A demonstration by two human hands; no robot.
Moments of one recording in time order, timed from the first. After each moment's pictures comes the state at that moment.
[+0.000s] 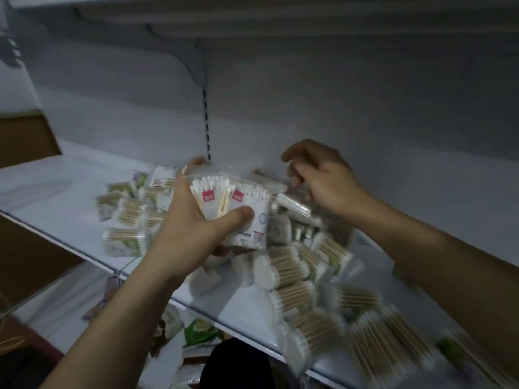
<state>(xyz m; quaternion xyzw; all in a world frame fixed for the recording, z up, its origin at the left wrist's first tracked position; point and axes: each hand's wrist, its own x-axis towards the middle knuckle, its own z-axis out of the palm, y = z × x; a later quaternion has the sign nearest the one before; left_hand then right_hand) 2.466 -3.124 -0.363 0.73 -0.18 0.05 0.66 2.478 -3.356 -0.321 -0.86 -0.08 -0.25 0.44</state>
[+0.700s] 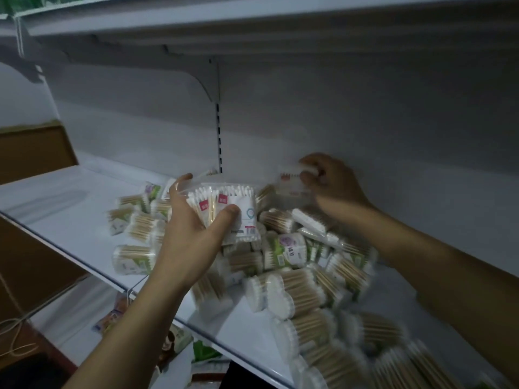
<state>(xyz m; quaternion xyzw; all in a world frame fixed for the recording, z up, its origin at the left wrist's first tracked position) 2.506 -3.115 -0.374 0.74 -0.15 0.13 0.64 2.543 -3.375 -0.334 -0.89 -0.03 -0.30 0.33</state>
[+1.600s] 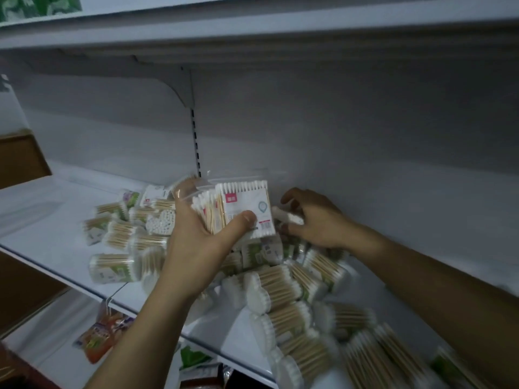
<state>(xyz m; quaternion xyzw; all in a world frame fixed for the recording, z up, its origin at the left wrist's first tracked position) 2.474 -3.151 -0.361 0.72 -0.19 0.10 0.66 2.513 -3.403 -0.367 -0.97 -0.05 -0.13 0.18</state>
